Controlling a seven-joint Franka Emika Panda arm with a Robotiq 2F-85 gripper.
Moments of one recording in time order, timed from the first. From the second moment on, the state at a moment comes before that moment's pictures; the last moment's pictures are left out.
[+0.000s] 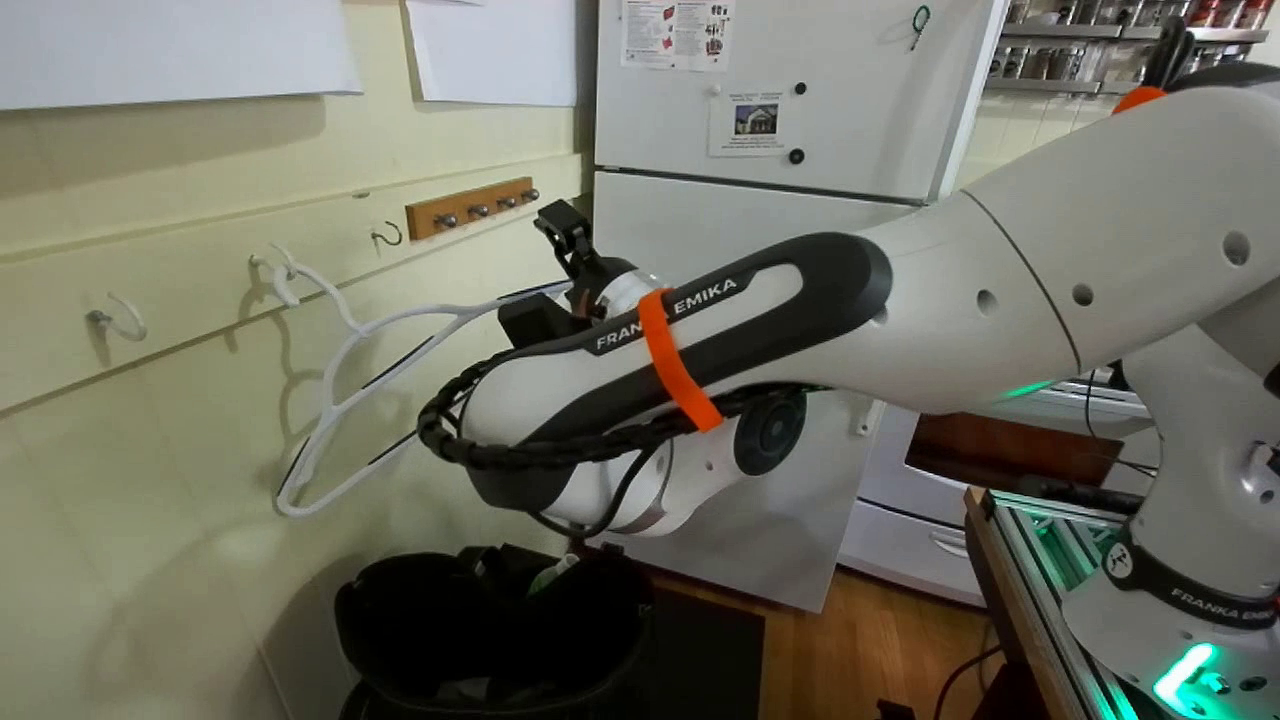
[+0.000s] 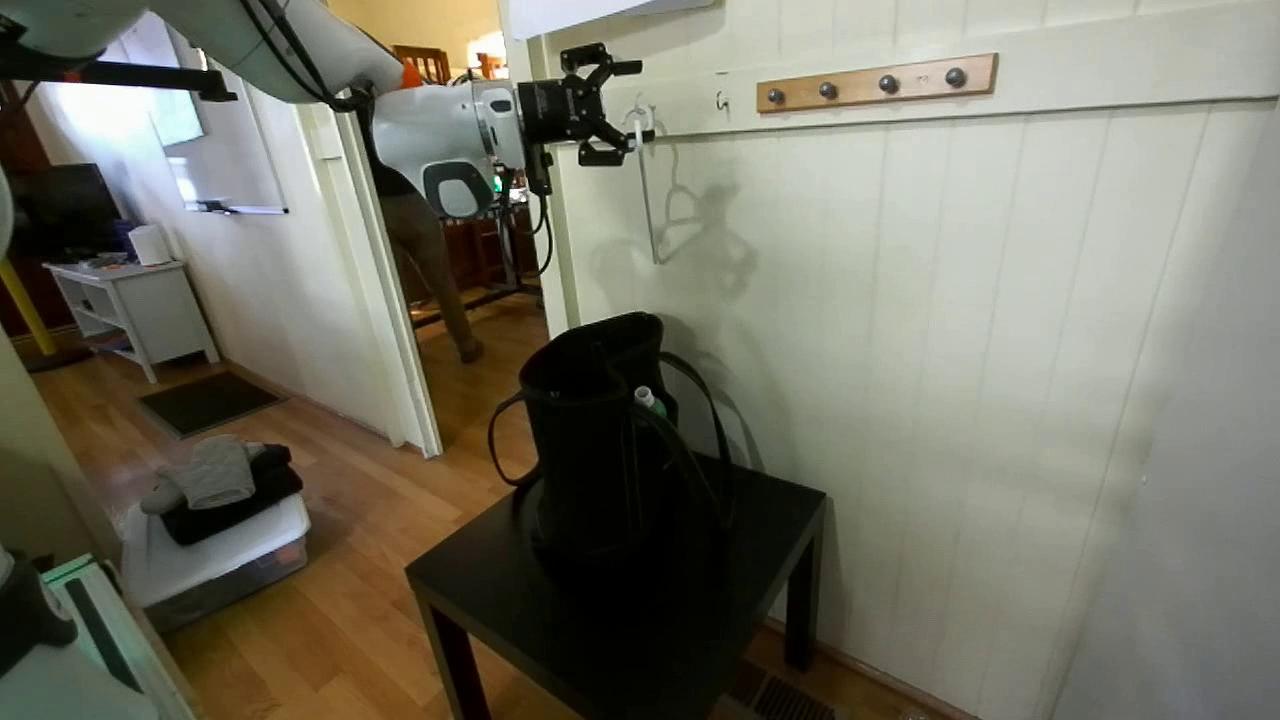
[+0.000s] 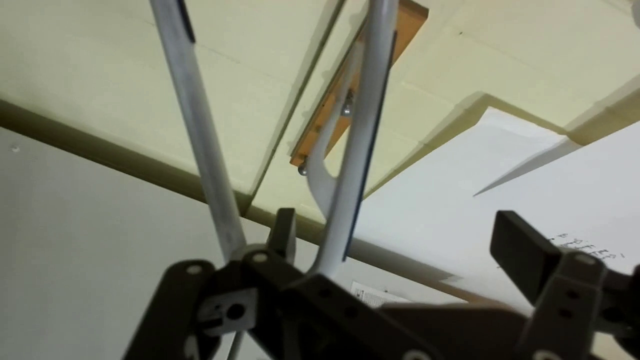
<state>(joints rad) 0.90 0.84 -0.63 -1.62 1.56 4.17 0.49</state>
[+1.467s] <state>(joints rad) 0.81 0.70 -0.55 -1.93 0.94 3.91 1.83</state>
